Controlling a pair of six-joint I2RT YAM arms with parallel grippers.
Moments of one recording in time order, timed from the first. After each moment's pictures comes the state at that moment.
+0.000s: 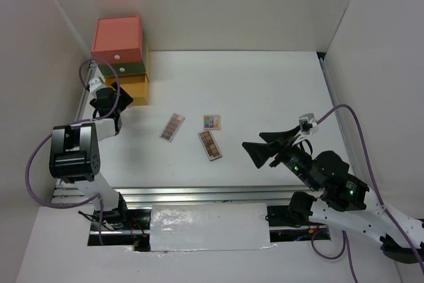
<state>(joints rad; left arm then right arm) 0.15 1.70 0.80 0.50 -0.20 -0.53 1.07 0.36 0.69 -0.29 0.38 0.52</state>
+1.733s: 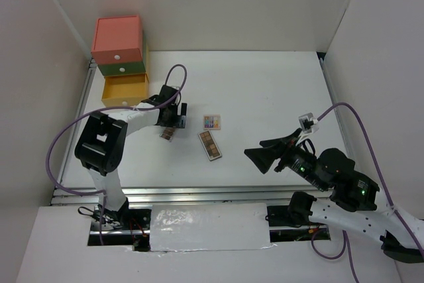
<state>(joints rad) -0.38 1.83 1.15 -0.33 -0.17 -0.27 1.07 0.38 0.81 -0.50 0.29 0.65</state>
